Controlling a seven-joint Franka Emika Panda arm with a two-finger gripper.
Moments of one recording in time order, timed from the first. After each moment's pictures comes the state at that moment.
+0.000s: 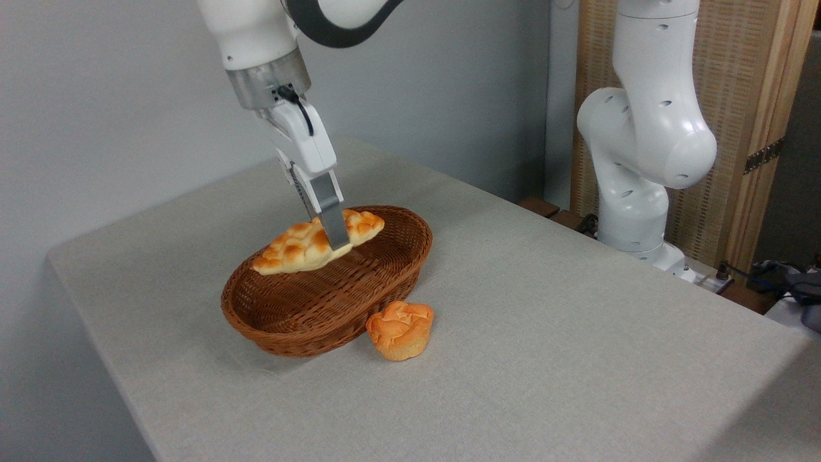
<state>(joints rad) -0.30 0.00 -0.01 -1.82 0.04 1.69 0.65</state>
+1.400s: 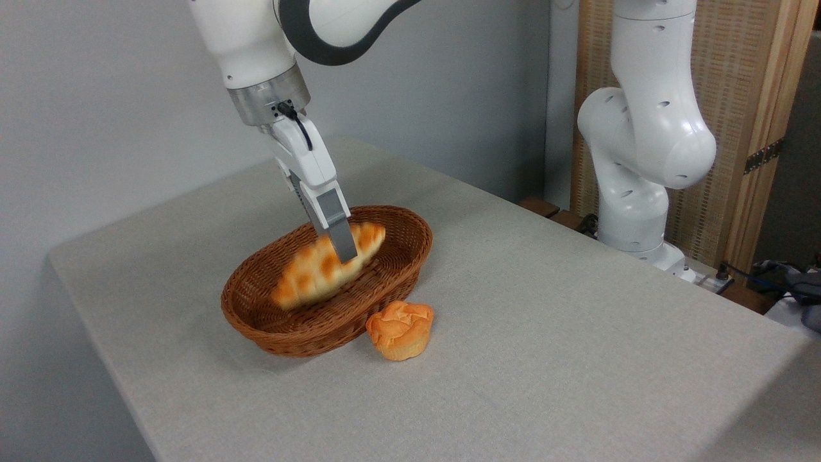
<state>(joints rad) -0.31 0.02 -0.01 -1.82 0.05 1.69 0.65</state>
